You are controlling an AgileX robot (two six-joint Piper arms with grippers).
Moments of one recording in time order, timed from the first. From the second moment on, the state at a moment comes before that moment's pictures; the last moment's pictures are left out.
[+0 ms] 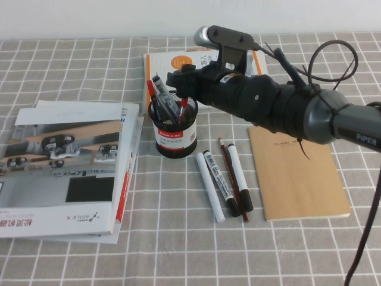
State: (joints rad) right arm 0.63 2.07 -1.56 0.74 -0.07 -0.18; left arm -0.07 -0.02 0.03 -0.06 0.38 0.07
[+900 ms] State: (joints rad) right arm 0.61 2.14 -1.61 0.74 -0.05 -0.18; left arm -0.07 -0.02 0.03 -0.06 0.38 0.07
